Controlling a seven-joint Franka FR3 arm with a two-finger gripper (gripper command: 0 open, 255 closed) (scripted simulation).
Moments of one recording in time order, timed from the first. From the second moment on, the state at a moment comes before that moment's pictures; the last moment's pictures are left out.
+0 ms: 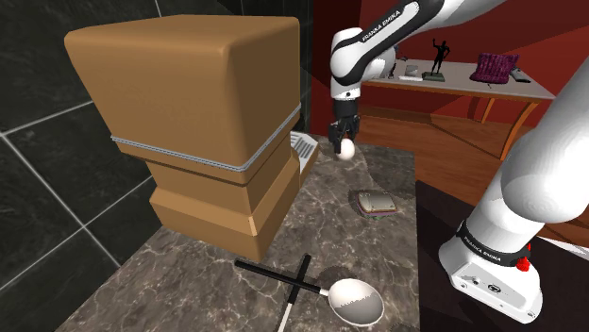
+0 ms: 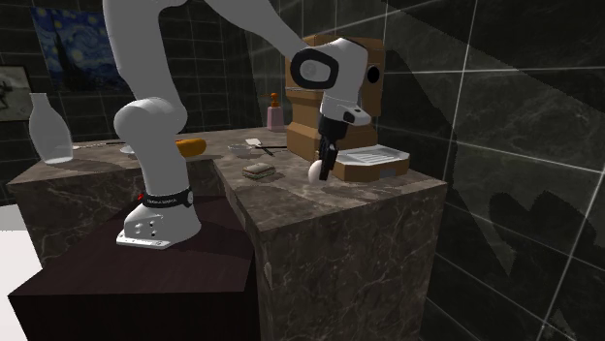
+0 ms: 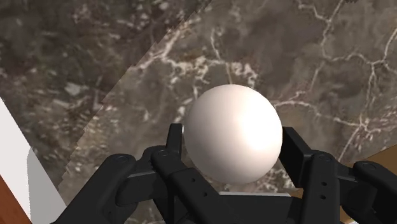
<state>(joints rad) 0.07 -0.06 -0.10 -2.36 0.11 2.11 -0.12</state>
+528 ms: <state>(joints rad) 0.07 -0.12 -0.10 -2.32 0.10 2.00 -0.10</state>
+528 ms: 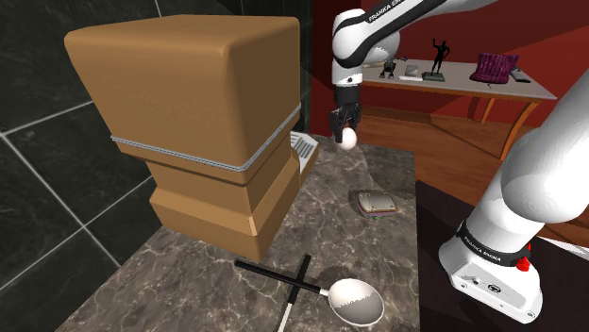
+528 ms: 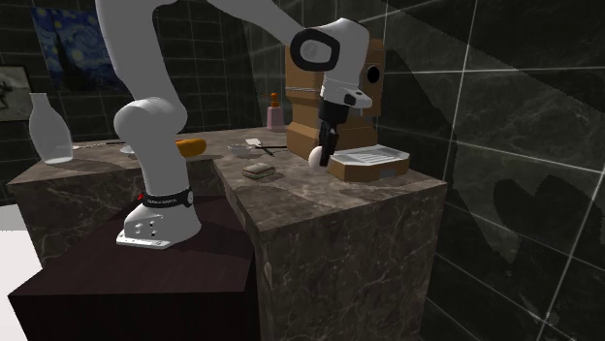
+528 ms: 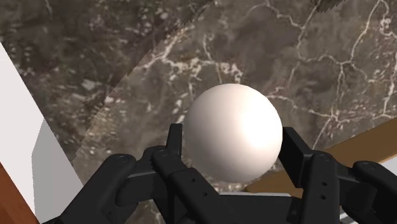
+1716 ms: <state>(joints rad) 0.07 -0.21 -0.09 -2.15 0.09 1.75 -0.07</state>
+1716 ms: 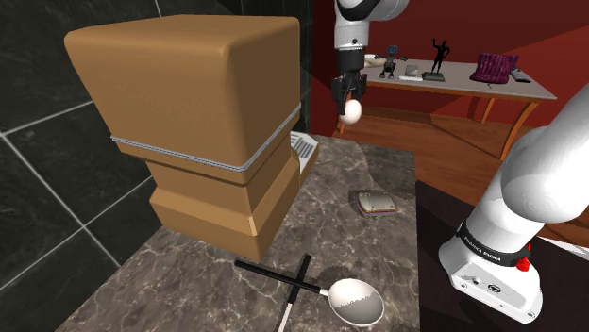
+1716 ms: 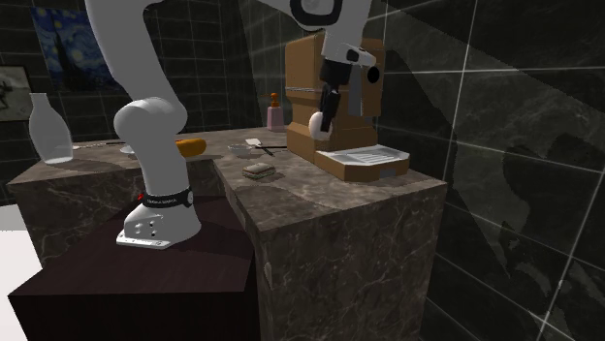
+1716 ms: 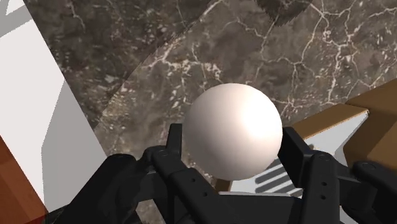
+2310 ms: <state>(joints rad) 0.13 -0.37 0.00 -2.29 0.13 1.75 0.07</state>
